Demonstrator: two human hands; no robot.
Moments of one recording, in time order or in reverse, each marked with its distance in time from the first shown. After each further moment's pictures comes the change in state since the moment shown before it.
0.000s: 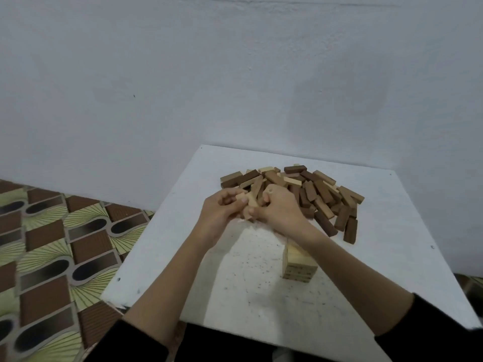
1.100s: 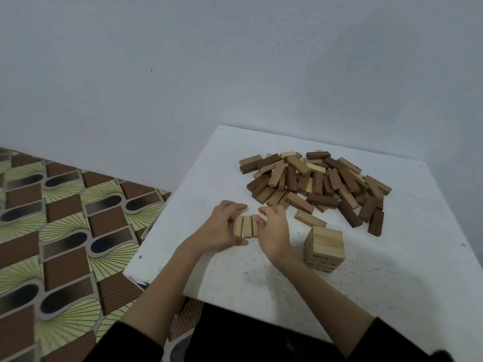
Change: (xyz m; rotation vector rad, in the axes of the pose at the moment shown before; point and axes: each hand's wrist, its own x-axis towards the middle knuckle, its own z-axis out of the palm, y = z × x) left_hand -0.017 -0.042 -0.069 0.917 -0.217 -0.005; right_hand -0.006 0.059 0.101 -0.091 0.159 0.080
